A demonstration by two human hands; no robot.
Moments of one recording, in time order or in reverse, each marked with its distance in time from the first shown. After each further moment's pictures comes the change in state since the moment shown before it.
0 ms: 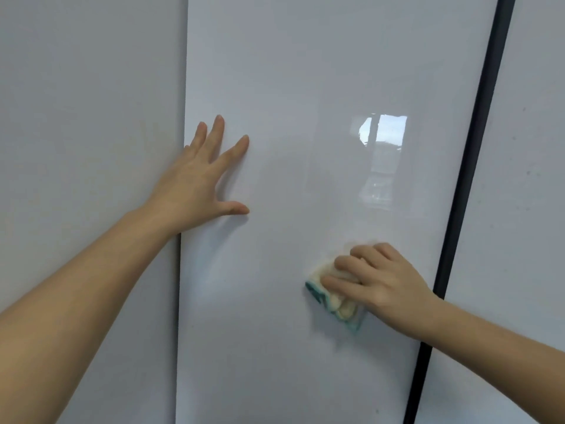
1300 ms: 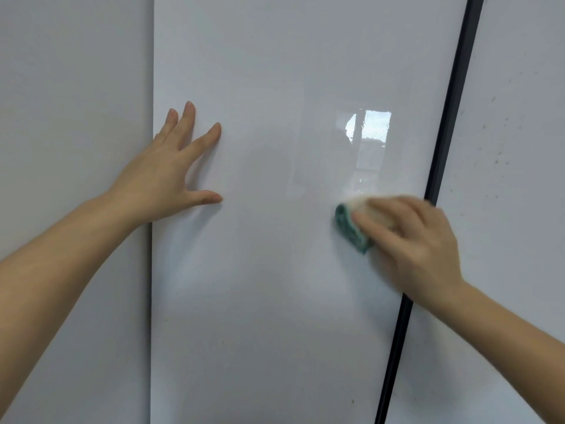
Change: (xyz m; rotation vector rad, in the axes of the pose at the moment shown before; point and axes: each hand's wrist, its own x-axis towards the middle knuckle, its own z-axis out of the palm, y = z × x) left_hand -0.004 0.002 0.002 -0.051 -0.001 -0.028; right_hand -0.021 0.036 -0.025 -0.148 0.252 0.357
